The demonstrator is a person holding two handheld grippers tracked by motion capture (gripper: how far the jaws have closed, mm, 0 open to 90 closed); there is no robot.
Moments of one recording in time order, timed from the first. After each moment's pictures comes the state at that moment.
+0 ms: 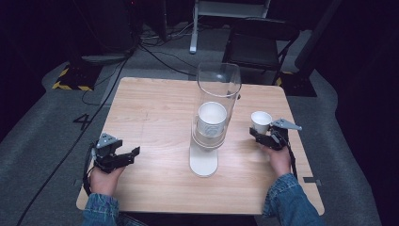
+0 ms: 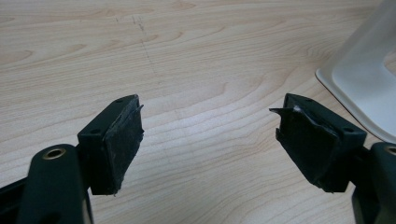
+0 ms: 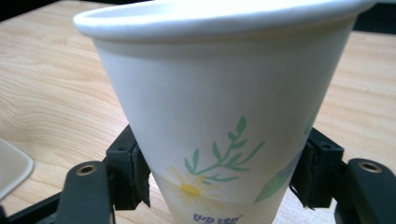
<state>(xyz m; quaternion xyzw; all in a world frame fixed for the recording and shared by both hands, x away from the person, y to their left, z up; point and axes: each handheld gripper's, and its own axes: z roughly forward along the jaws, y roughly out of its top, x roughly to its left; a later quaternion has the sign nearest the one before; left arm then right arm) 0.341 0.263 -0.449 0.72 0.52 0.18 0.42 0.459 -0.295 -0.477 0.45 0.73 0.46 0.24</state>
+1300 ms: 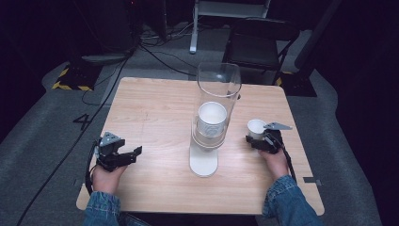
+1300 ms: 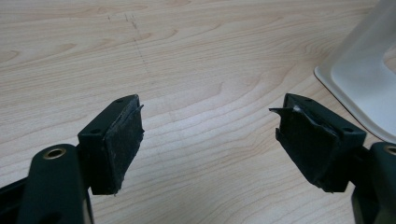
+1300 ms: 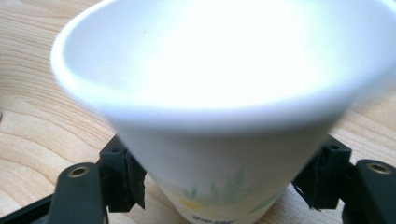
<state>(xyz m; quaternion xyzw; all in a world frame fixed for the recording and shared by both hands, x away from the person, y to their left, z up) 0.348 0.258 -0.450 0.73 0.52 0.18 0.41 0.463 -0.288 -0.499 0.47 0.76 0.39 0.20</state>
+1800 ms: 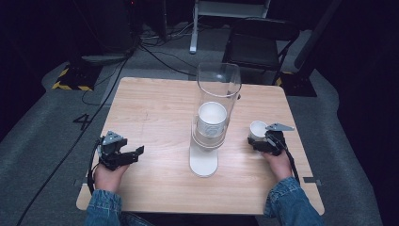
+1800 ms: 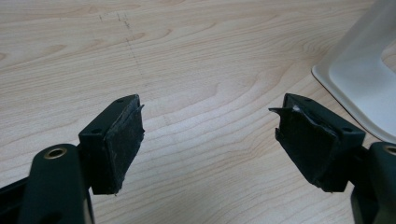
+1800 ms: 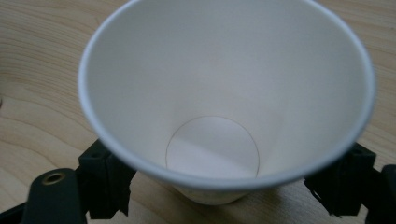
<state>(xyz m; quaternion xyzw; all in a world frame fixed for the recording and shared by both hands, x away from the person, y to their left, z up) 0.353 0.253 -0.452 0.73 0.51 0.17 0.41 0.455 -0.293 -0.491 0.46 0.77 0.38 0.21</state>
